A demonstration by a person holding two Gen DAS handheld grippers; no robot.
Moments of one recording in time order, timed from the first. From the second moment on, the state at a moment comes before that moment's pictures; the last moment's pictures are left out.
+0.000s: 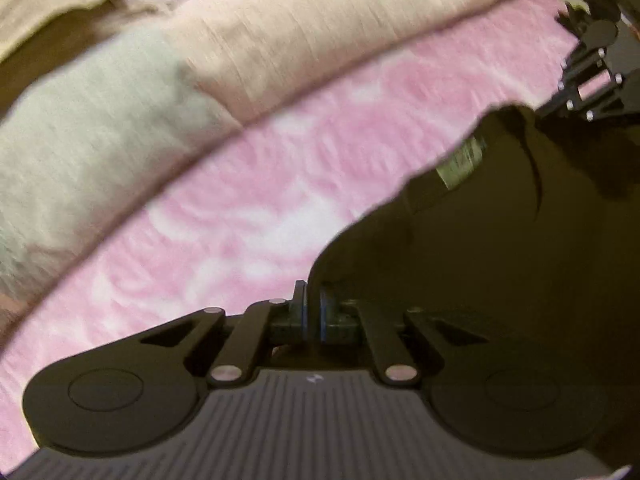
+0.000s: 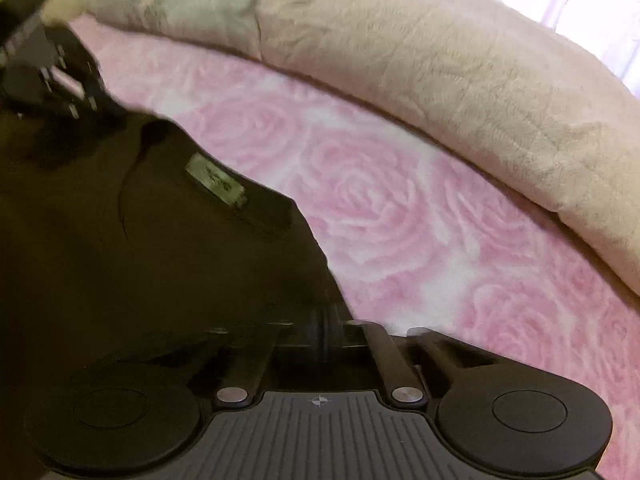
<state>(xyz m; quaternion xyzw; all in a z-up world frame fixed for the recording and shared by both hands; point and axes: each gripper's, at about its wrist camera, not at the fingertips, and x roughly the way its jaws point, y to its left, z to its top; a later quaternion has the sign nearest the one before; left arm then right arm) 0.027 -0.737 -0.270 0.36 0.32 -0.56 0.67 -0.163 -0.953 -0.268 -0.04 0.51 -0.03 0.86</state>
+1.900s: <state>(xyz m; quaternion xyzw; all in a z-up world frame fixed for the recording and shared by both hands) -0.194 -0.301 -0.116 0.32 0.42 -0.49 0.70 -0.566 -0.588 -0.092 0.41 0.37 -0.41 0.73</state>
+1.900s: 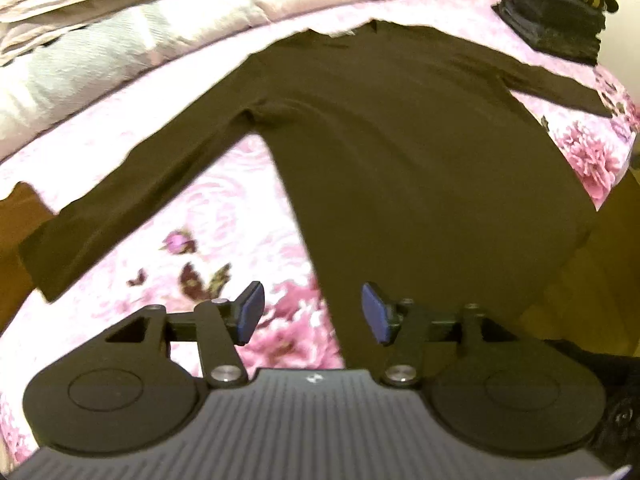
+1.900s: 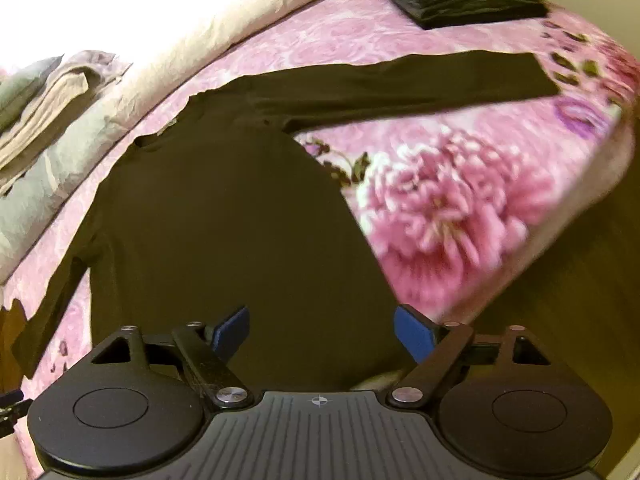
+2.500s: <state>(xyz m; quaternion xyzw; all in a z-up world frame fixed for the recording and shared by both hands) -0.193 -0.279 -0.058 0.28 0.40 -0.43 0.76 -0.482 -0.530 0.009 0.20 0.42 -0.35 0.82</state>
